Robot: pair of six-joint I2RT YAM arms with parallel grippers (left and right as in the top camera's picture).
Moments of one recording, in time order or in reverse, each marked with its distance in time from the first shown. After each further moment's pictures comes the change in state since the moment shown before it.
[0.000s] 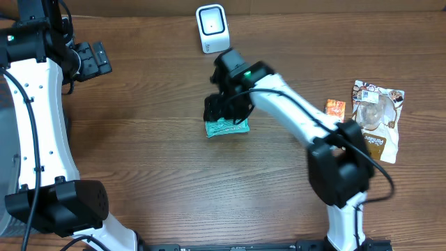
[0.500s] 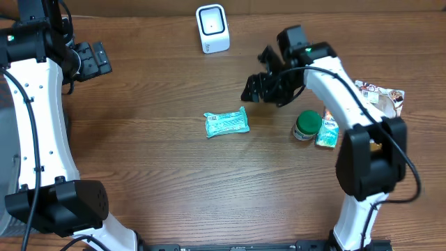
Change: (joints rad) left arm 0.000 0.000 0.000 0.000 0.000 0.000; right arm -0.280 -0.021 -0.050 -0.061 -0.127 -0.187
